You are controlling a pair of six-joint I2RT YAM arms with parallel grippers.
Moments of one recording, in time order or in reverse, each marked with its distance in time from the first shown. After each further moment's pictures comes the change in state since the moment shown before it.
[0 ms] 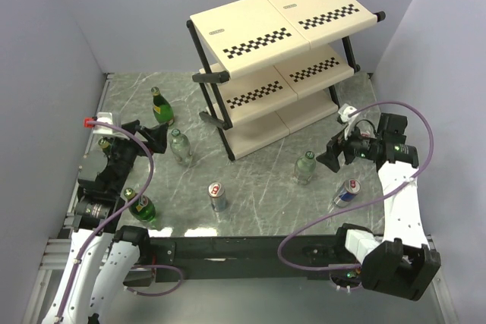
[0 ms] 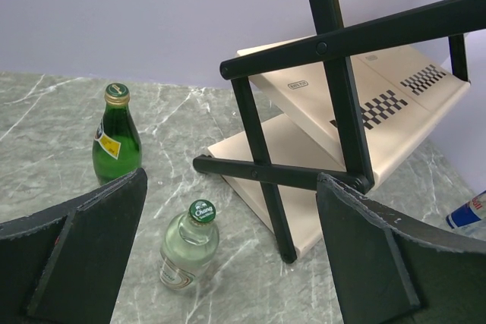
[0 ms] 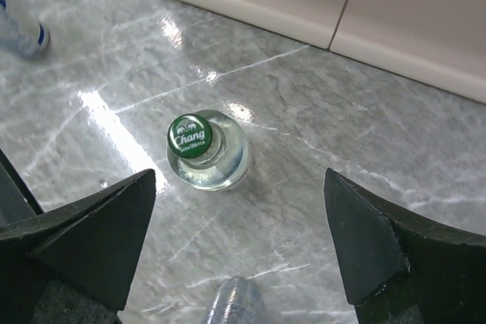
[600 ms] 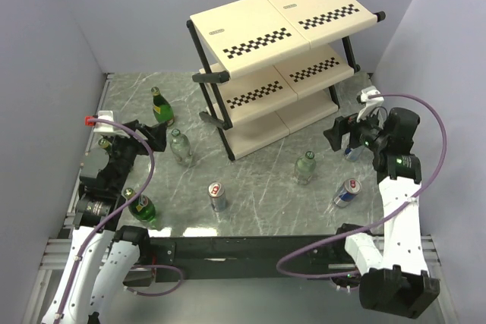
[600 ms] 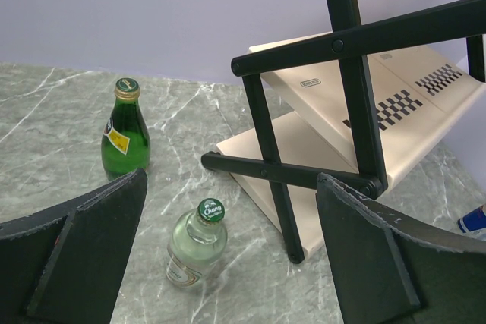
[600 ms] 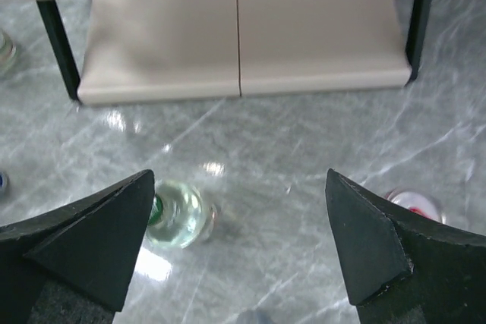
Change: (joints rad) left arm 0.005 0.021 0.000 -0.001 -0.021 0.004; right arm 0.048 -0.130 0.004 0.309 0.280 0.499
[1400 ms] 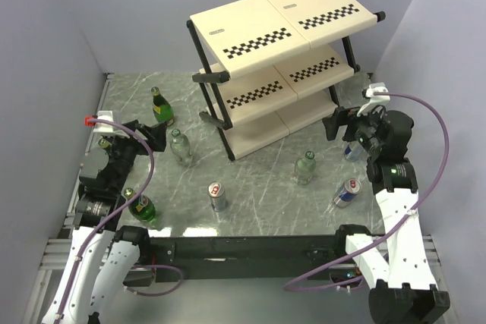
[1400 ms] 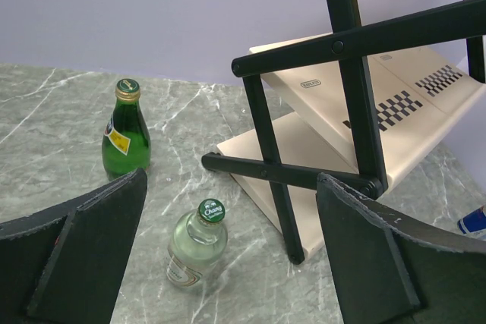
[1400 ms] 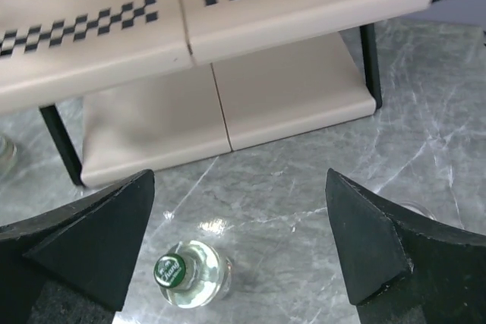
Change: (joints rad) left arm 0.001 -0.002 0.000 0.000 0.000 0.000; right arm 0.137 -0.074 -0.029 0.158 0.265 0.231
